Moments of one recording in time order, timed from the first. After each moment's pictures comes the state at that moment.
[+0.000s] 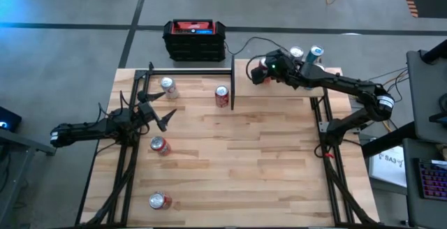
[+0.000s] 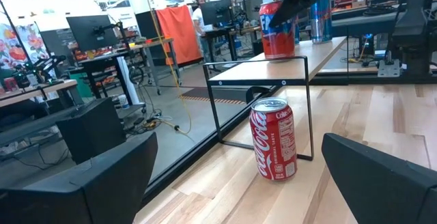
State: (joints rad) left arm 0.09 0.04 0.04 0.04 -0.53 0.21; right arm -0.49 1.41 1.21 -0.52 0.43 0.48
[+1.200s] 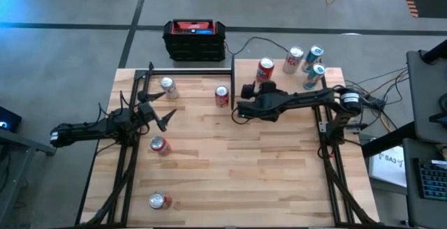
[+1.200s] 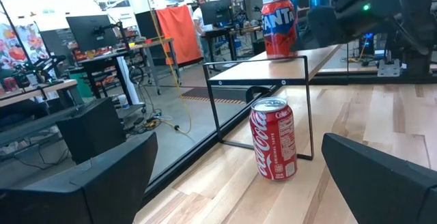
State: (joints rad) left arm 0.09 0.04 0.04 0.04 -0.53 0.21; right arm -0.12 1.78 1.30 -0.95 1.13 1.61
